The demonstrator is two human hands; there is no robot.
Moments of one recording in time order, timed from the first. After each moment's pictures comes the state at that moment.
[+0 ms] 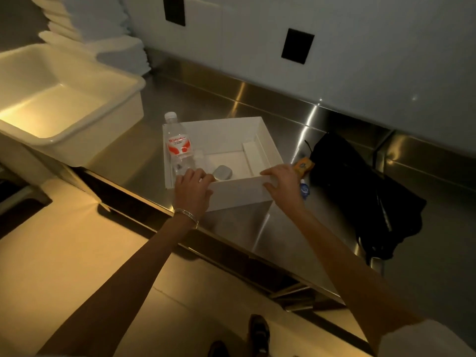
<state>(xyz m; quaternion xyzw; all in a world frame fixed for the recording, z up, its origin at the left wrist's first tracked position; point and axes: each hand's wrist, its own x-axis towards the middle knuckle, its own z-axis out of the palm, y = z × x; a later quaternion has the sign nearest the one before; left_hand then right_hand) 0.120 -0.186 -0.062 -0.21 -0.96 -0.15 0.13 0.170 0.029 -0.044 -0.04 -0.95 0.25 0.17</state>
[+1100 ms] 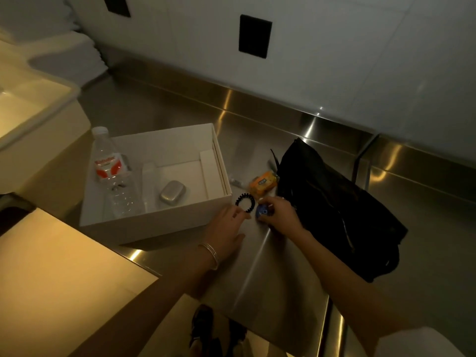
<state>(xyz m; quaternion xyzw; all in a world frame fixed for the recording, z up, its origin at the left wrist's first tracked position) 0.143 0.015 -0.080 -0.35 -0.91 -0.21 -0.08 0.145 0.203 -0.130 -0.12 -0.93 0.35 -0.07</state>
